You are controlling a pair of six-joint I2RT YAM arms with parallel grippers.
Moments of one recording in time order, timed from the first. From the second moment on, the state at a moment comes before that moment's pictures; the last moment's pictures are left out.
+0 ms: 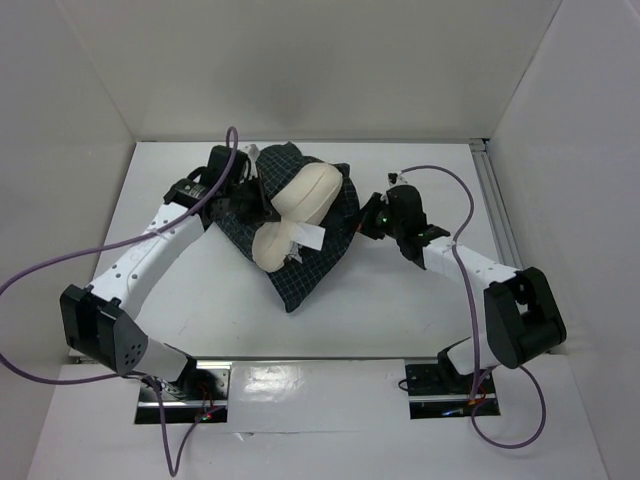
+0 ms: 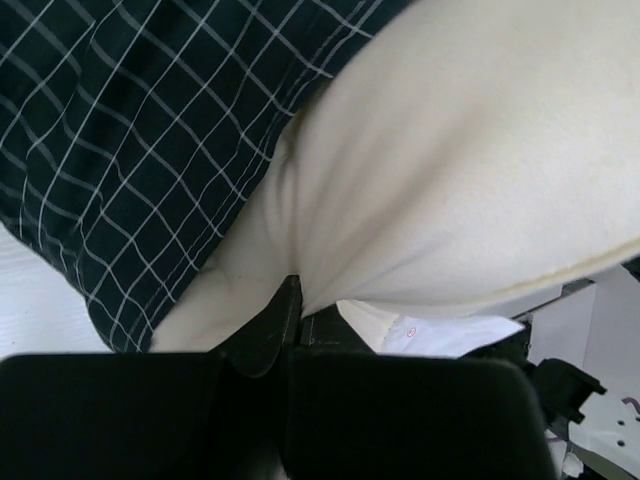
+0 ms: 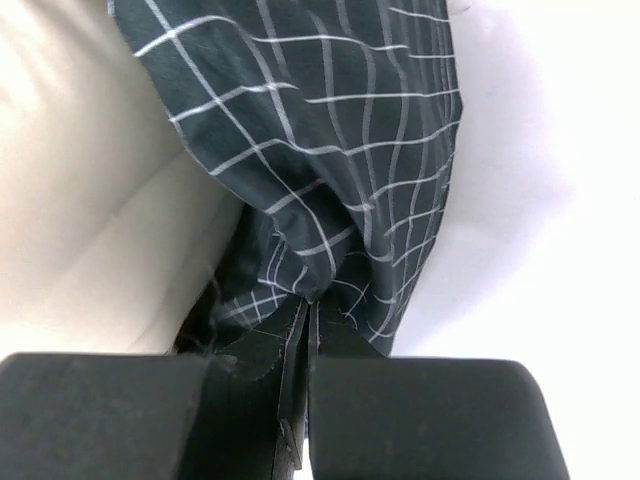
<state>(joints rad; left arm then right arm) -0.40 1.44 1.40 -0.75 0.18 -0.61 0.40 1.43 0.82 0.13 -0.19 0.79</state>
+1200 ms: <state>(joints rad) -0.99 1.82 1.90 -1.32 -0.52 -0.99 0.47 1.57 1.09 0.03 -0.37 0.74</state>
